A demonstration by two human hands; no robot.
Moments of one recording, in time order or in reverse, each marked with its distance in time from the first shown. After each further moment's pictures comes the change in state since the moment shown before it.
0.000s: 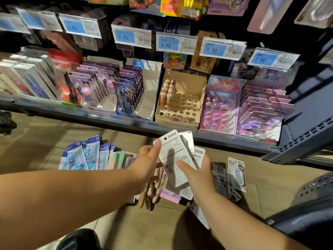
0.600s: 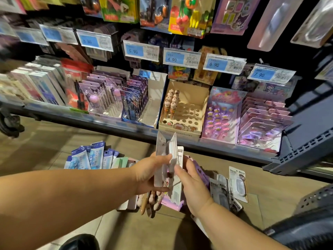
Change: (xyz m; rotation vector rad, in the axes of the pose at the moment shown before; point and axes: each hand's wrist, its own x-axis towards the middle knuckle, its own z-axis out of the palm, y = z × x) left_hand -0.017 0.018 -0.008 -0.154 -0.306 -0.037; right_hand -0.030 -0.023 0.016 -0.004 -0.418 -0.082
